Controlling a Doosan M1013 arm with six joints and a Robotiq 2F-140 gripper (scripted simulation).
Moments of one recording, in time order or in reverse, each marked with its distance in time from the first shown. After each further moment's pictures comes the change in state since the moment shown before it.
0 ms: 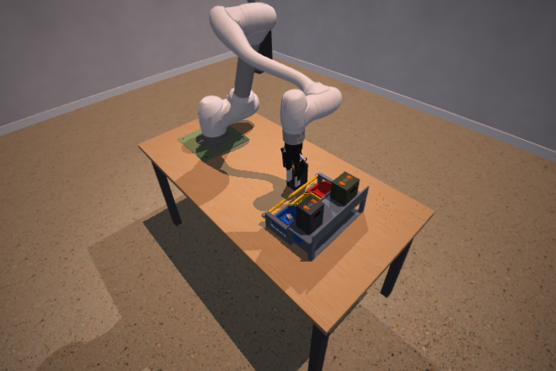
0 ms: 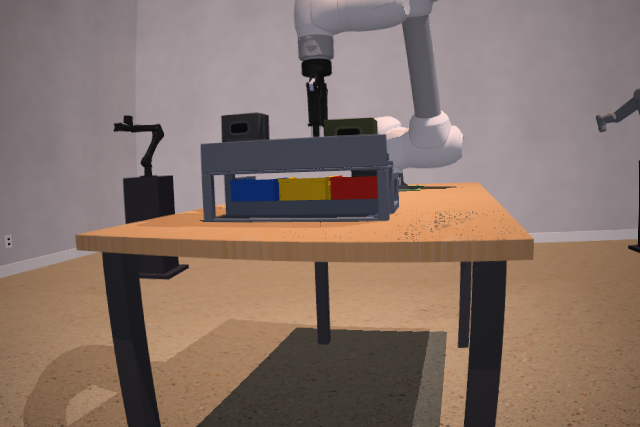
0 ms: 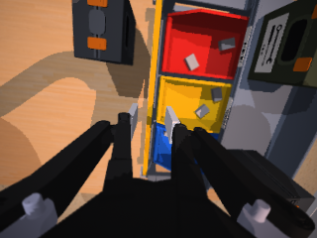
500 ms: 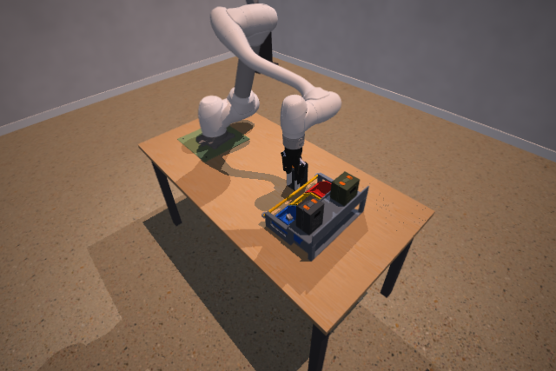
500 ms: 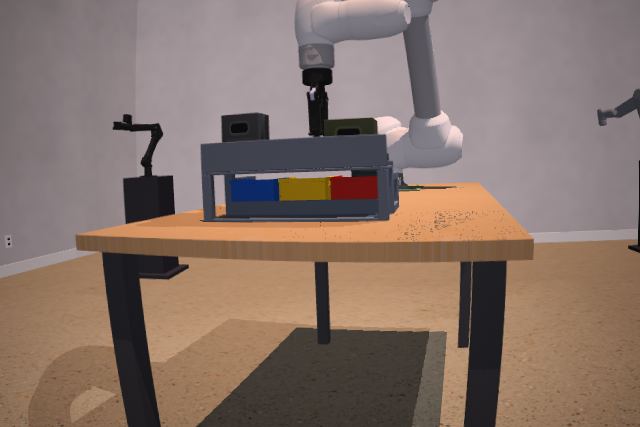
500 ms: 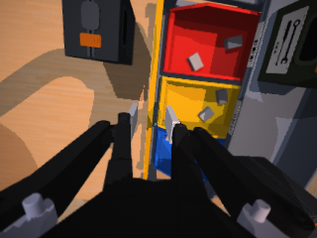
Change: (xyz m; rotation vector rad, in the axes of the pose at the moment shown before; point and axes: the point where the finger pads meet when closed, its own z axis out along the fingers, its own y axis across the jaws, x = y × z) arm 0.000 -0.001 0.023 0.001 -0.001 0.000
